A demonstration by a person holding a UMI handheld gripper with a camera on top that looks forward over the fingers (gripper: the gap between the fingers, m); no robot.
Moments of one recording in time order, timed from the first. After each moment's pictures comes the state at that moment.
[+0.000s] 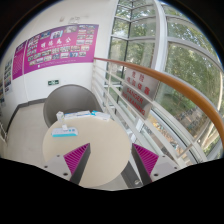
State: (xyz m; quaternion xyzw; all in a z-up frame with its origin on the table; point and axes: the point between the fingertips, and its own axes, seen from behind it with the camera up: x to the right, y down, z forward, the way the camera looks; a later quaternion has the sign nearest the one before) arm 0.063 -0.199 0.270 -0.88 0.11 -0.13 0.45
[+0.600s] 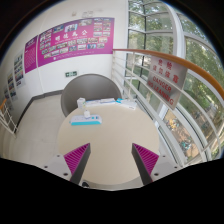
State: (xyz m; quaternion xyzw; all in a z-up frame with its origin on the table) arm -0.039 -0.174 0.184 -0.90 0.05 -0.05 0.42
